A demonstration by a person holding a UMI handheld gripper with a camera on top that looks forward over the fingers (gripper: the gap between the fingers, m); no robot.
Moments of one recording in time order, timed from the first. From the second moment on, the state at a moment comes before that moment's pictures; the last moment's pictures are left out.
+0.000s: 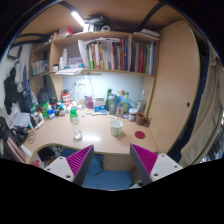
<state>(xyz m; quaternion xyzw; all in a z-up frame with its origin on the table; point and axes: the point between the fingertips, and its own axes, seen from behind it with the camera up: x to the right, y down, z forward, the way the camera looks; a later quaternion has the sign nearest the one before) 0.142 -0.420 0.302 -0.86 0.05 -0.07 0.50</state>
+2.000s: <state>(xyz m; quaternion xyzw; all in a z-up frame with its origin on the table) 0.099 0.031 0.191 -0.49 0.57 0.56 0.35</state>
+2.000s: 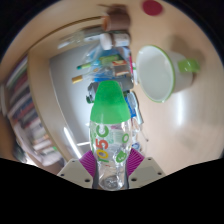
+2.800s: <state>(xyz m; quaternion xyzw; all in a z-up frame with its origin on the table) 0.137 0.028 0.274 -0.52 0.48 0.57 0.41</state>
